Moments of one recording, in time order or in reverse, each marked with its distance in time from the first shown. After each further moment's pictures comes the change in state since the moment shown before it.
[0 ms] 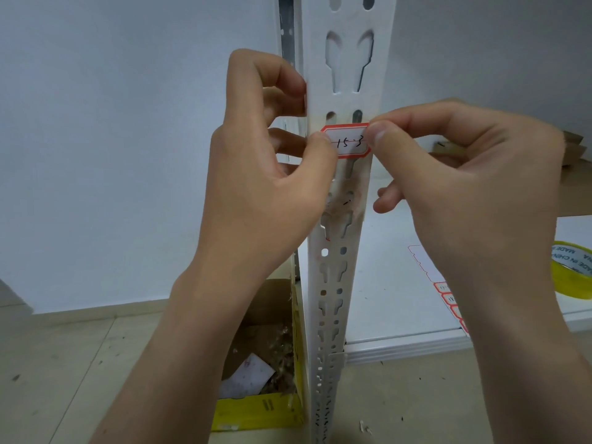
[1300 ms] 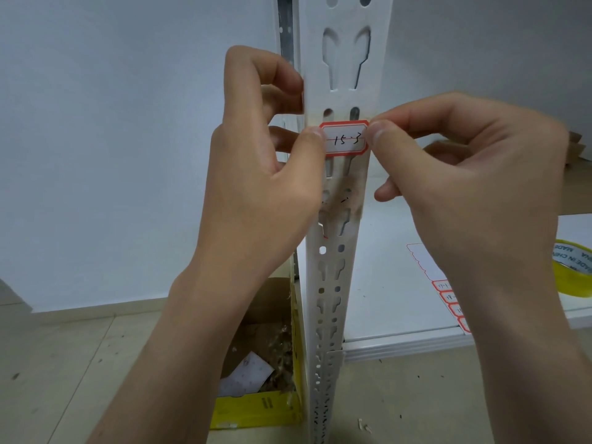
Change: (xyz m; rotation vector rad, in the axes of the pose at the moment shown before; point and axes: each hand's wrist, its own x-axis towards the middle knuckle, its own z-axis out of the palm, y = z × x) left_hand -0.002 0.002 0.000 -0.054 -0.034 -0.050; right_hand 0.001 -0.011 -0.002 -0.069 -0.008 -0.087
